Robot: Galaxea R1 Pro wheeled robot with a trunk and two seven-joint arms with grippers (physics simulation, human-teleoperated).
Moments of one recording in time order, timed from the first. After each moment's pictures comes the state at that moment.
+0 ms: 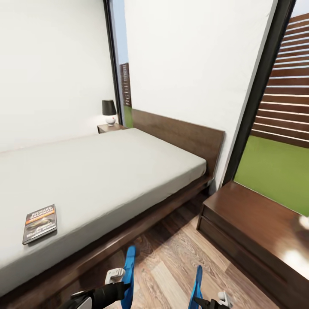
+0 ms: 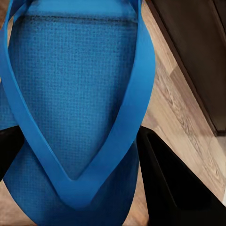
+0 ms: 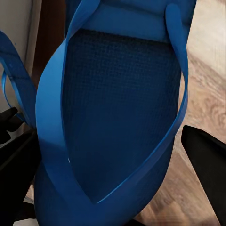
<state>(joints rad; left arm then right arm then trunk) -0.47 0.12 -0.77 -0.35 1.01 0.11 -0.50 -0.33 -0.13 -0.28 -0.31 -0.21 0.34 0.93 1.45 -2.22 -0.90</state>
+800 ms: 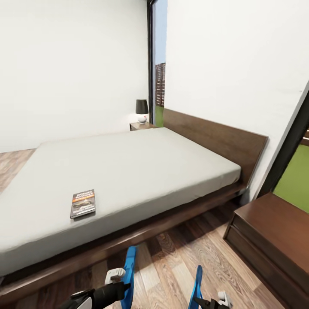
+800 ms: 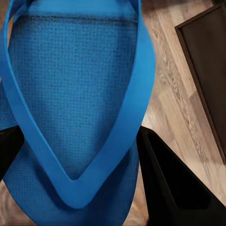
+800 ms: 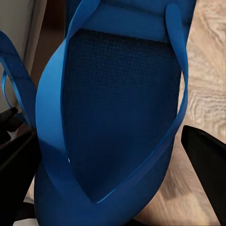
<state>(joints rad) -0.47 0.12 -0.77 -0.35 1.01 0.11 -0.50 -0.33 -0.13 -0.28 -0.31 -0.21 0.34 0.93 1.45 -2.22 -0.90</state>
